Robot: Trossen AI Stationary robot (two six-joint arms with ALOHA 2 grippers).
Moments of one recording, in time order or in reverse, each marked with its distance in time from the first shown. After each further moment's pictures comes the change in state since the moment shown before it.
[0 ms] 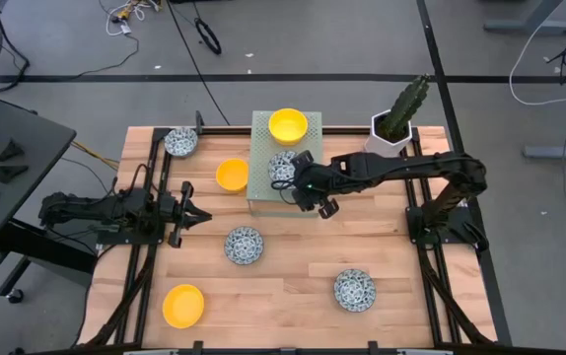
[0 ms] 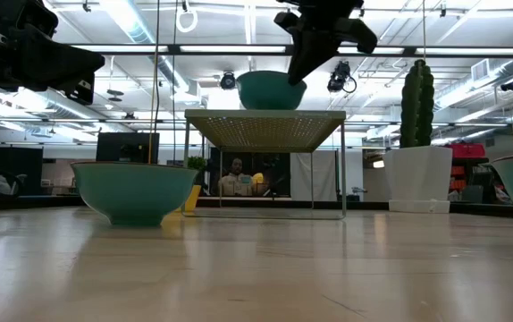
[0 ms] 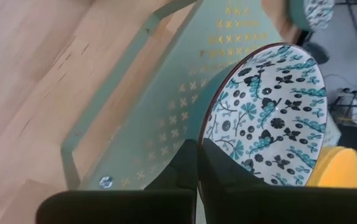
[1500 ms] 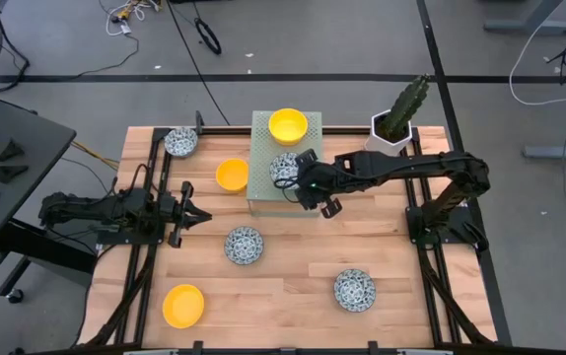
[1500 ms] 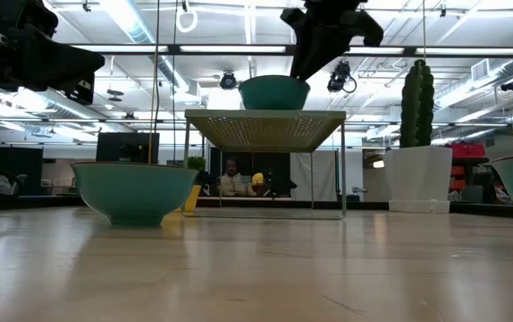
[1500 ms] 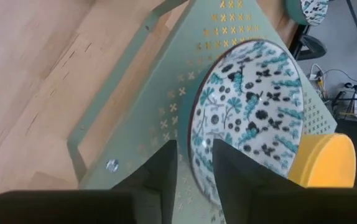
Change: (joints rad) left arm 0.000 0.000 0.000 -0.001 0.000 0.000; right arm 0.007 -0.033 0.000 -0.035 0.000 0.029
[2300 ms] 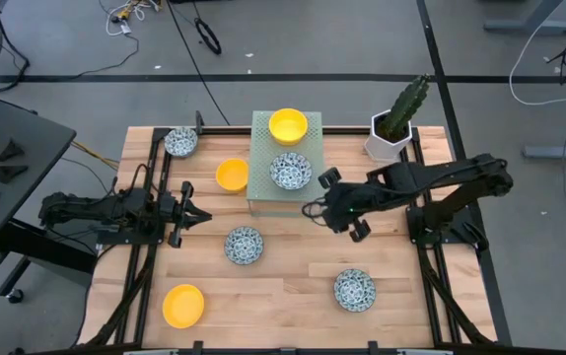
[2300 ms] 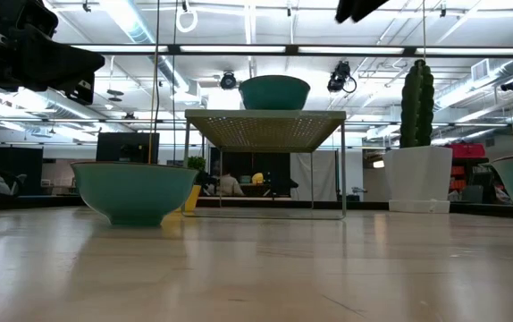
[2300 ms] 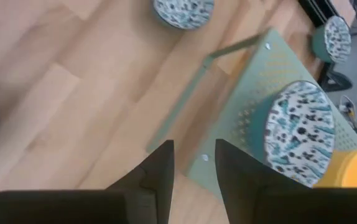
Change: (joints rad) left arm 0.000 0.000 0.000 0.000 0.000 0.000; right arm 0.211 -0.165 0.000 -0.167 -0.064 0.185
